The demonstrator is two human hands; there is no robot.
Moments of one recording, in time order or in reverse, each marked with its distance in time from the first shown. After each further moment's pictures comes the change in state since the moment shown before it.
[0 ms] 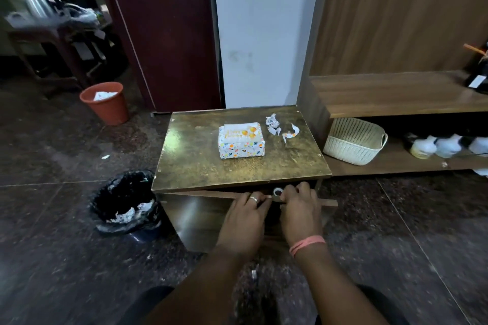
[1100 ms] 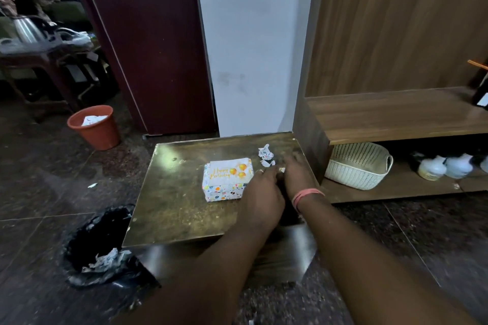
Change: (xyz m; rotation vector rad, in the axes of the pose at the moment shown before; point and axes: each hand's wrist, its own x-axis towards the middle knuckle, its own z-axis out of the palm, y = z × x) left_hand 0.159 0.022 -0.047 -0.502 0.099 -0.300; right_hand 0.193 0.010 -0.008 0.244 -0.165 0.077
